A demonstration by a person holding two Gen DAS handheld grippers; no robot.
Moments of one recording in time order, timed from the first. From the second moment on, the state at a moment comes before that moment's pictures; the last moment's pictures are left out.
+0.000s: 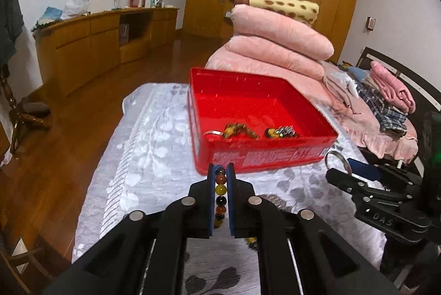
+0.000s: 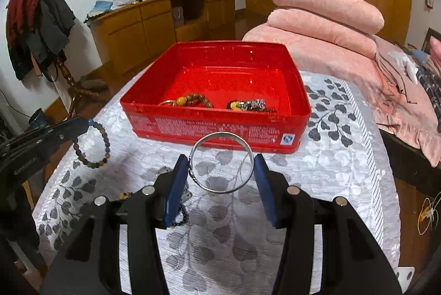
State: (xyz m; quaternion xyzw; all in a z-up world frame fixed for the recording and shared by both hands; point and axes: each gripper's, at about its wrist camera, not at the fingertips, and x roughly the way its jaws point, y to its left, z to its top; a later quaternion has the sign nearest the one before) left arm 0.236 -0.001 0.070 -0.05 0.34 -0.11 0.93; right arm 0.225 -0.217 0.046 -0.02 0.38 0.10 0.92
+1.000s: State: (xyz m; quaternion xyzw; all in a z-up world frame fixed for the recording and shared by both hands) left arm 0.343 -0.045 0.101 -0.07 0.30 -0.13 0.94; right arm 0.328 -0.223 0.069 0.01 0.38 0.09 0.92
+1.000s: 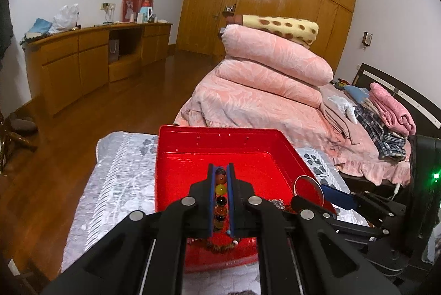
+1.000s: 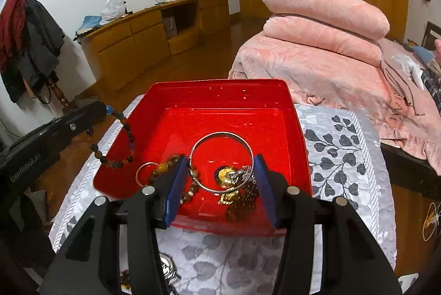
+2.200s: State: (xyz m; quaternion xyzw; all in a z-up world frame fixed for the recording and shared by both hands) left arm 0.250 0.008 0.070 -0.03 0.32 -0.06 0.95; right arm 0.224 -0.223 0.035 0.00 0.38 0.07 0.92
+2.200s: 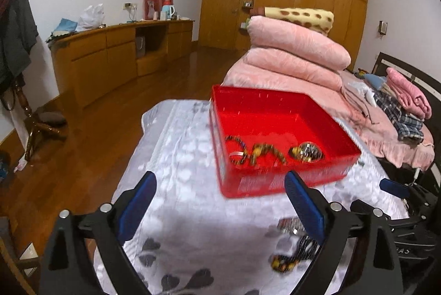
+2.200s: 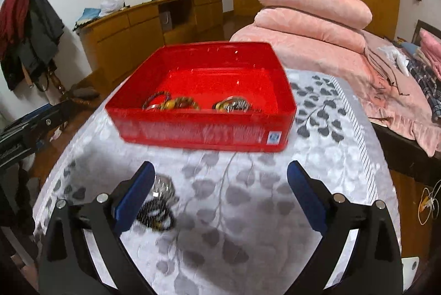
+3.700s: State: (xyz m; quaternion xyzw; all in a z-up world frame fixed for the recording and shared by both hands) left arm 0.255 0.026 0.005 -0.02 0.40 -0.02 0.91; right arm 0.255 -0.167 -0.020 -0.02 0.46 0.17 0.87
